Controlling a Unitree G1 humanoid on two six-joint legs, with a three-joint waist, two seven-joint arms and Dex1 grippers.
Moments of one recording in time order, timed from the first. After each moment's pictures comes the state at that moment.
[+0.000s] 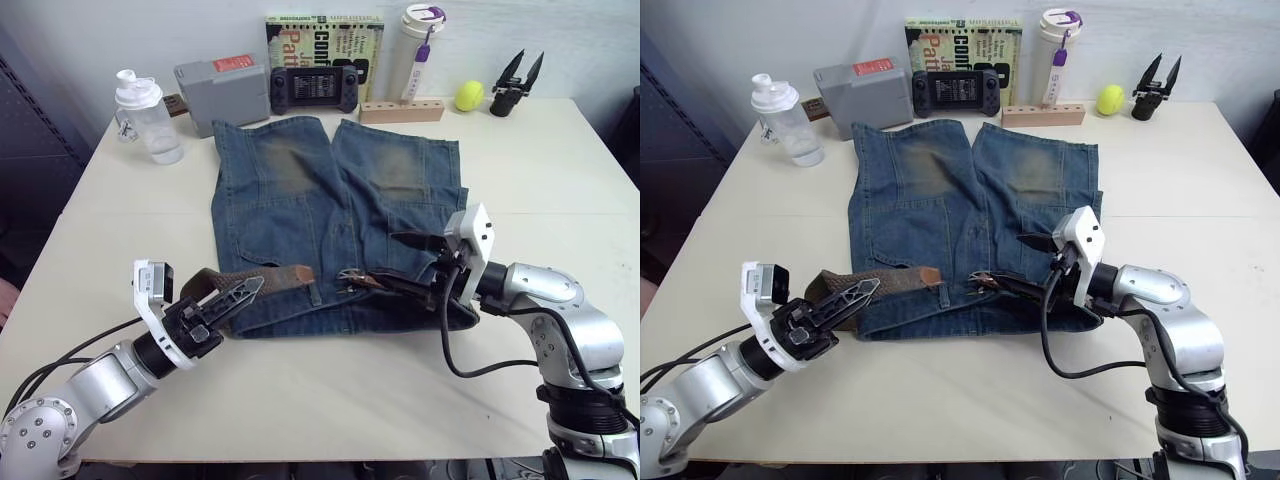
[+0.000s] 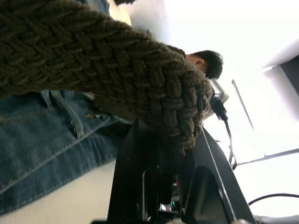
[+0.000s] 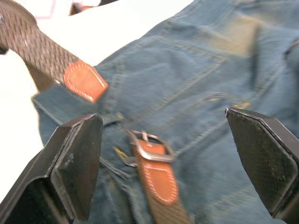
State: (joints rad) left arm 0.13 0.69 0.29 -0.46 -1.96 0.83 -0.02; right arm -0.37 -0.54 -0.12 -0.37 0.47 0.71 0.92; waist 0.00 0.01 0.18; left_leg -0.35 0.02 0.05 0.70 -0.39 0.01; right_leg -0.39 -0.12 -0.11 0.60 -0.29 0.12
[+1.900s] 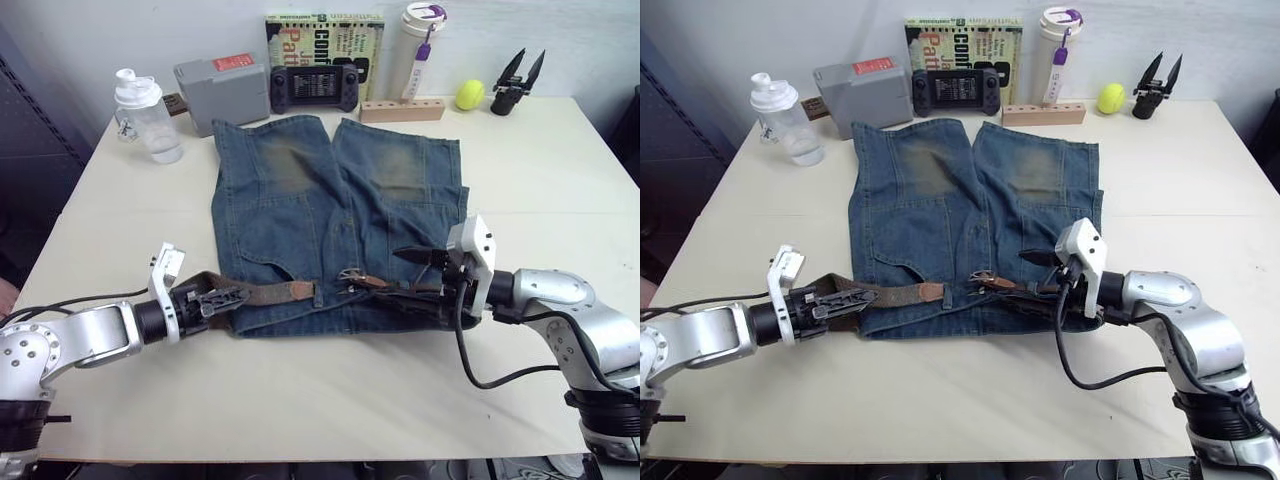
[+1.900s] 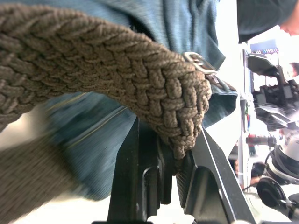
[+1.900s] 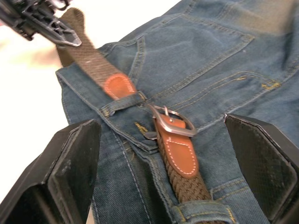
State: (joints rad) left arm -0.23 0.92 0.12 -0.11 -1.96 1.13 0.18; right arm -0.34 -0.70 -0.04 -0.34 0.57 0.64 0.95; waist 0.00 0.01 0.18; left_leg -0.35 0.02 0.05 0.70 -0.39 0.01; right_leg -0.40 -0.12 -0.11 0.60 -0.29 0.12
